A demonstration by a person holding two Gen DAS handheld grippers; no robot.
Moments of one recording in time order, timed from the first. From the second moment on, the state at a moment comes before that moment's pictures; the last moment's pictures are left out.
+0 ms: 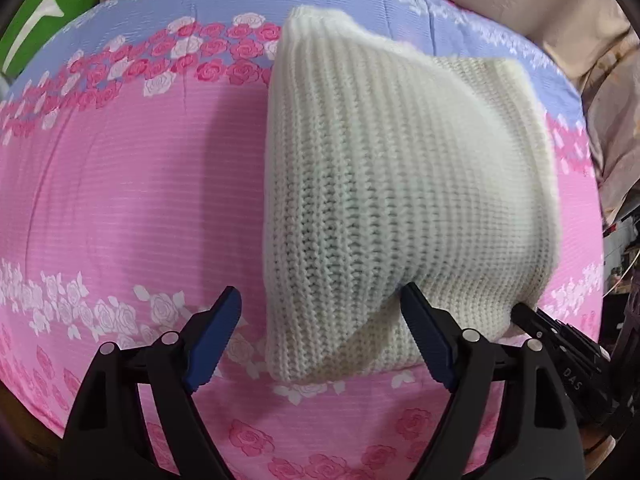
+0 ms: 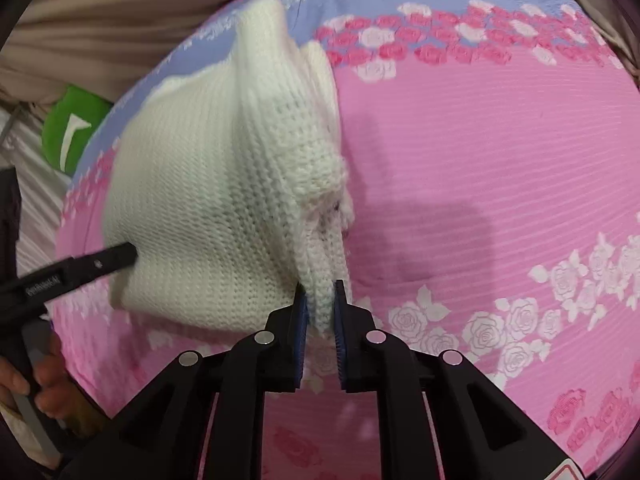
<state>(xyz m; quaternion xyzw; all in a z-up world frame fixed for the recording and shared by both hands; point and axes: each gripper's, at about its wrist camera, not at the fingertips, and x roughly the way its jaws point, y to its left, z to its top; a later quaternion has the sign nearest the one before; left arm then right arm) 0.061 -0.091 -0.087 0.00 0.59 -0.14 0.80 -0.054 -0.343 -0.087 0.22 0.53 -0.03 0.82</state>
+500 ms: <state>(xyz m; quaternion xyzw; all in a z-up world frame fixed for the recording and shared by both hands) 0.112 -0.107 -0.106 -0.04 0.59 -0.16 0.79 -0.001 -0.368 -0.104 0.27 0.51 -0.01 0.82</state>
